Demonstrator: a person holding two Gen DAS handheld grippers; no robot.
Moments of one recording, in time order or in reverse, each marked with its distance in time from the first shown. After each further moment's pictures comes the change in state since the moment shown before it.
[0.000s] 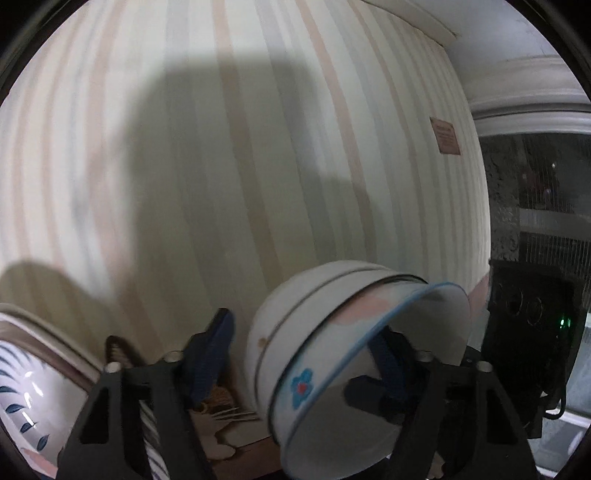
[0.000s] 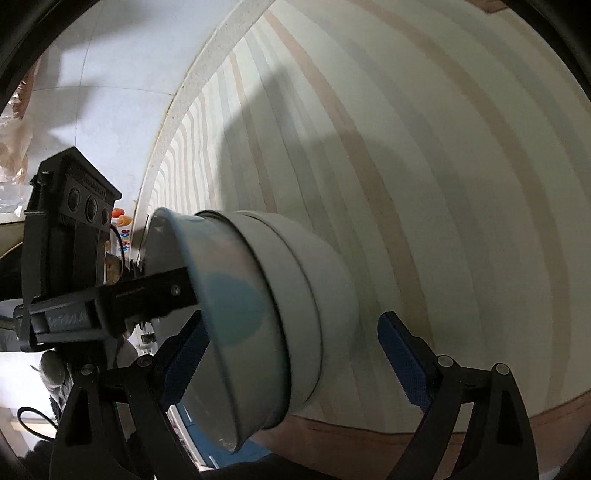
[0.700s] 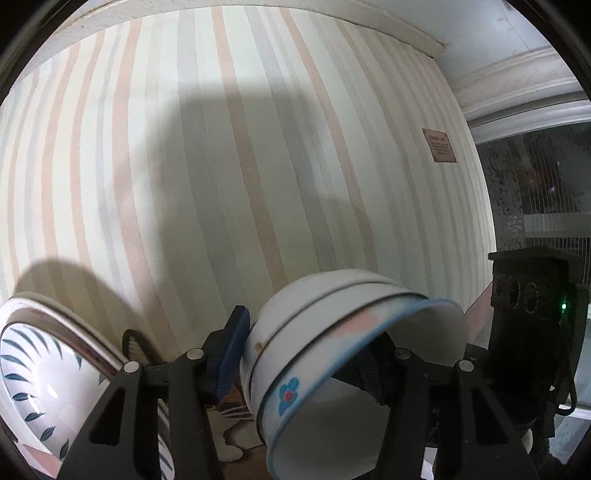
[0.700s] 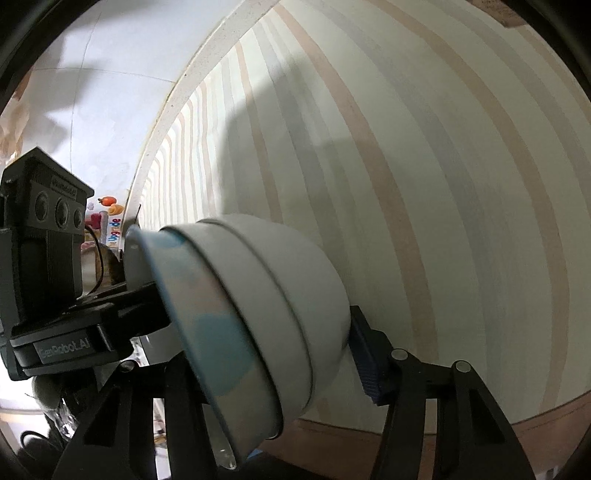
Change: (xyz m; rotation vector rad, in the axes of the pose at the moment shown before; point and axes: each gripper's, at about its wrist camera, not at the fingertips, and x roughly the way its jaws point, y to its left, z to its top) left arm -0.018 -0.009 -0.009 0.039 -0.076 0.077; right arm 0.023 0.017 0.014 -0.022 0.016 -0.043
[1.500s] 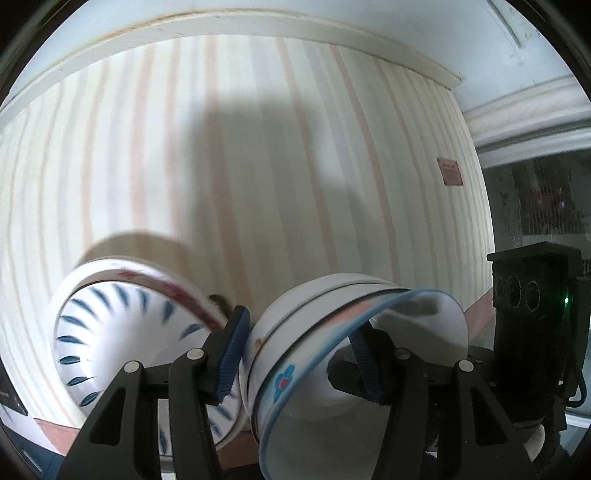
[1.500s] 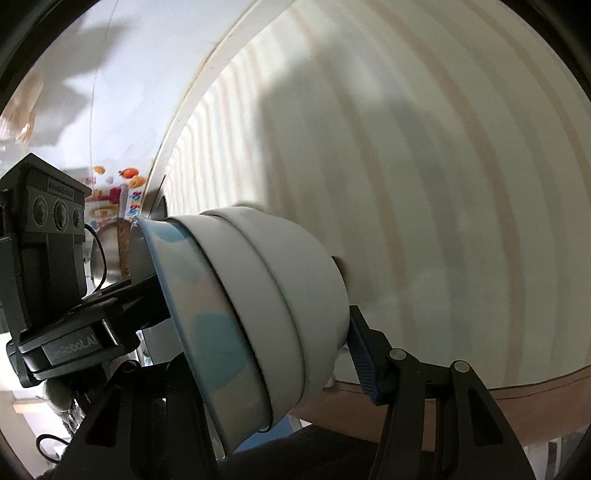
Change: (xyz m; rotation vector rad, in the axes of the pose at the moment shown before) left arm -0.065 0.045 -0.021 -0.074 -0.051 0.033; right arm 0.030 0.097 -0.006 -0.049 0.125 0.038
